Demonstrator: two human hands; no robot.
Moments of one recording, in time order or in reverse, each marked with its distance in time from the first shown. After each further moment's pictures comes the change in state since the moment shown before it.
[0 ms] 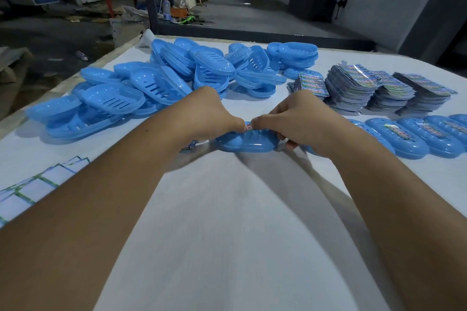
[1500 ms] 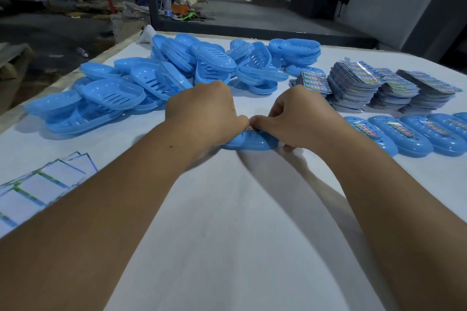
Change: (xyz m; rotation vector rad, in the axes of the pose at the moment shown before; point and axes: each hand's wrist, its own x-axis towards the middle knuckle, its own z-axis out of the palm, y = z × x) left_hand -0.006 0.006 0.014 0.407 0.300 0.126; right_hand -0.003 -0.001 0.008 -0.379 0.138 -0.114
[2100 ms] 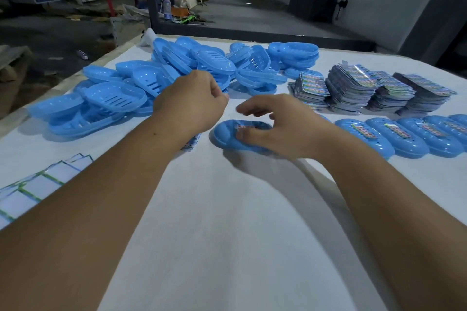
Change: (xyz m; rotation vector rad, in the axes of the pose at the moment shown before) left_hand 0.015 -0.022 -0.005 -0.274 0.062 -0.087; right_hand -0.002 0.001 0.006 0.177 -0.111 -0.318
